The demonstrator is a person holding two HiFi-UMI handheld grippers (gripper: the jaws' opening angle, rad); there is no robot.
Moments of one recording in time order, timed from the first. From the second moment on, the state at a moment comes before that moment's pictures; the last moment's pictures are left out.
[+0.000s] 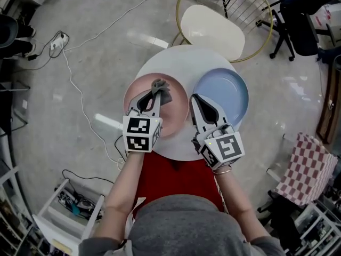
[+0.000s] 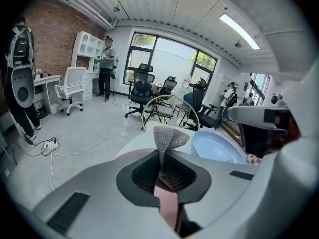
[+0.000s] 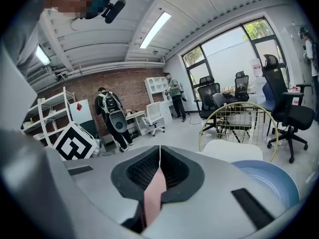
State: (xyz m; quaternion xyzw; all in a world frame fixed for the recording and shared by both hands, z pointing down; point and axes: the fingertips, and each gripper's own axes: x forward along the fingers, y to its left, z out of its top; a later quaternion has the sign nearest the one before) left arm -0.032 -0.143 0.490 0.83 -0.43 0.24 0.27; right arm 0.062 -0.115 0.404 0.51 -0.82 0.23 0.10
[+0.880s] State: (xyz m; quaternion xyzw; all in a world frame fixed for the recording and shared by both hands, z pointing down) left arm 0.010 -0.170 0.572 0.78 -0.42 0.33 0.32; right arm 0.086 -0.124 0.438 0.50 -0.82 0.28 0.11
